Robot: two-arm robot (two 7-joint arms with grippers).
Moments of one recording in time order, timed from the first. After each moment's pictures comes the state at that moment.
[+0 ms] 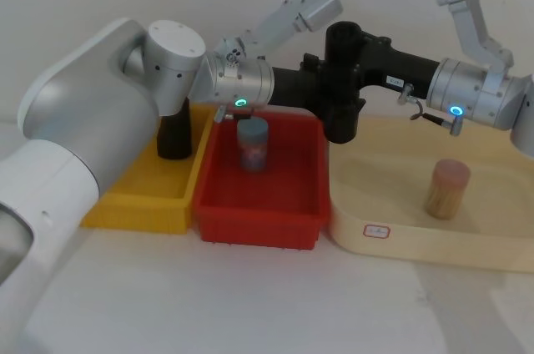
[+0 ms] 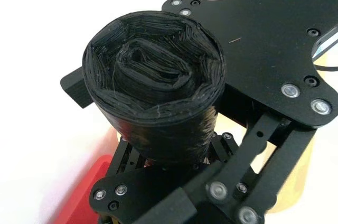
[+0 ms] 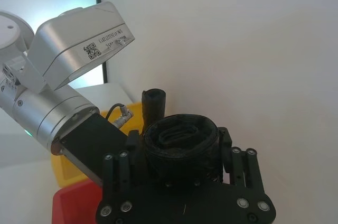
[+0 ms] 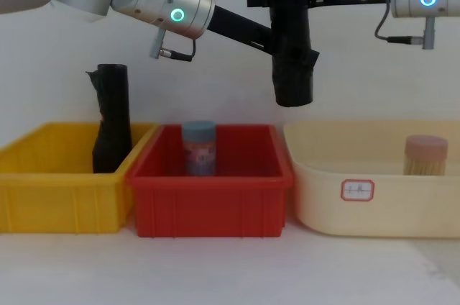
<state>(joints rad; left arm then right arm) -1.16 0.08 0.70 -0.69 -0.26 0.17 -0.82 1.05 0.22 -0.56 -0.76 0.50 0.04 0.86</state>
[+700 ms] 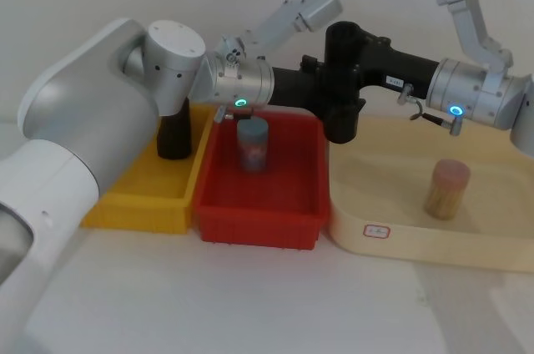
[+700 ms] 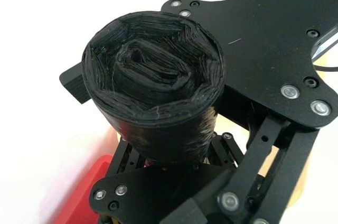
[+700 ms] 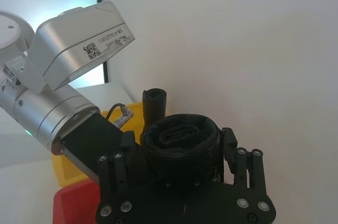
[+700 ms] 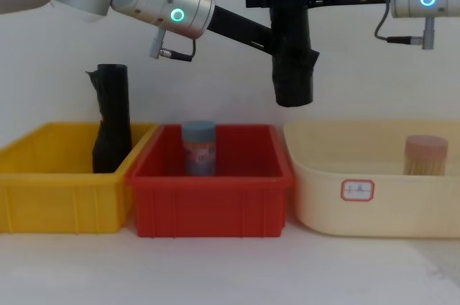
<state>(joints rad) -1.16 0.08 0.70 -0.69 -0.26 0.17 -0.83 1.05 0.22 -0.56 -0.75 0.50 0.04 0.87</state>
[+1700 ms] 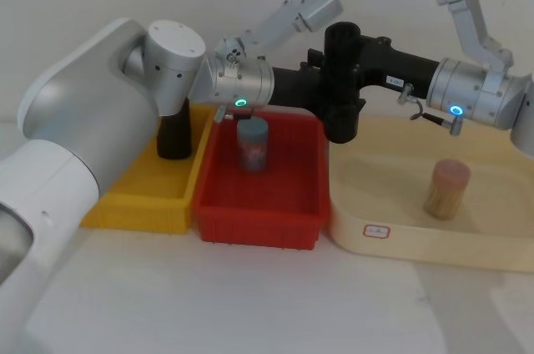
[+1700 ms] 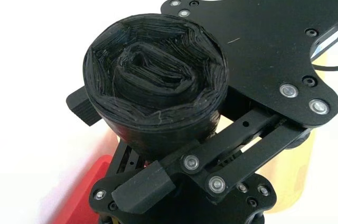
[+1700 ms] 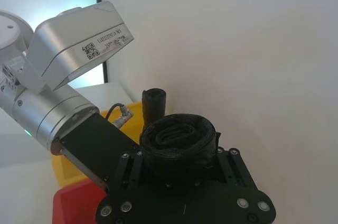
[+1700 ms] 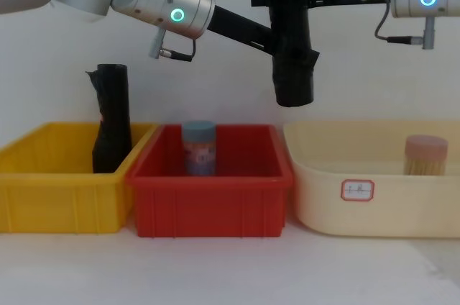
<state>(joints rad) -1.16 0.08 0.70 -0.69 -0.26 0.17 -0.83 1.05 0.22 -0.56 -0.75 0.50 0.04 0.87</state>
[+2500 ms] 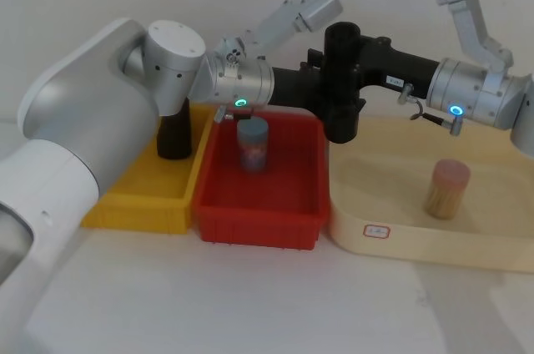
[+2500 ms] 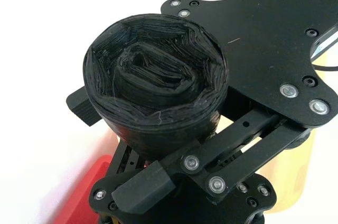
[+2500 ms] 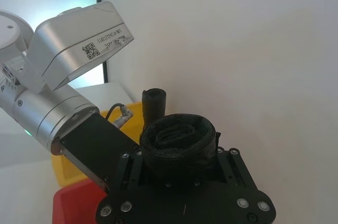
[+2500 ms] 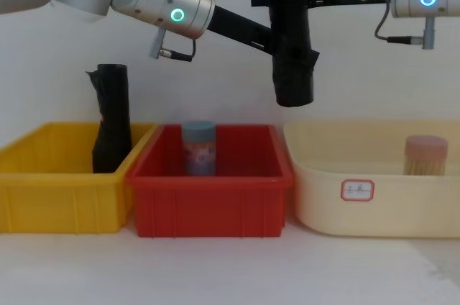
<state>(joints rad) -1.16 0.08 0.70 -0.69 -0.26 0.17 -0.83 1.05 0.22 -0.56 -0.75 0.50 0.04 0.87</state>
